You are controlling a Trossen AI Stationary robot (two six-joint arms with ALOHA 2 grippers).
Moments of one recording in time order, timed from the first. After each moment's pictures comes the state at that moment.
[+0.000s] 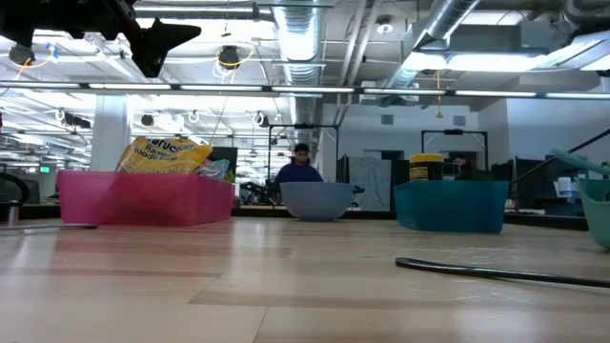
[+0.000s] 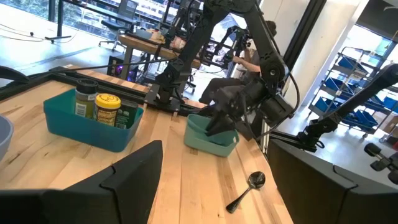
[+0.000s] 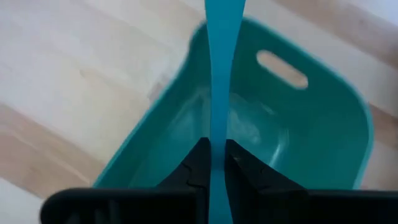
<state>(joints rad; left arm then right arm) -0.20 0.66 0.31 0.34 -0.15 -0.32 0.97 1.85 1.12 -1.20 0.43 2.10</state>
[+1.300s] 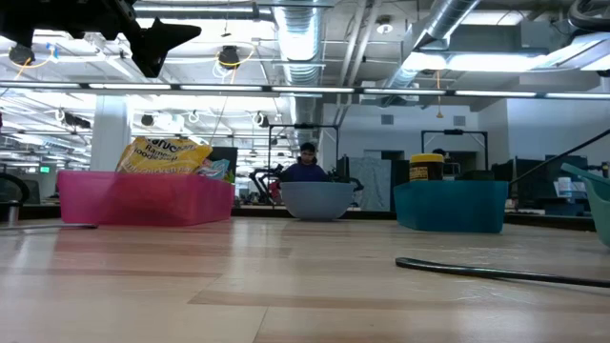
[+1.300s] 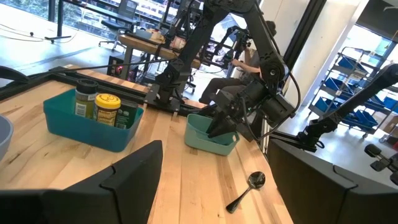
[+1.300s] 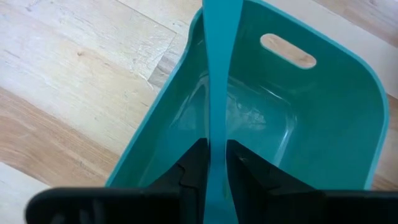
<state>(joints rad) -0.20 0.66 0.31 0.34 -0.15 -0.32 0.97 1.85 1.12 -1.17 0.39 2.09</state>
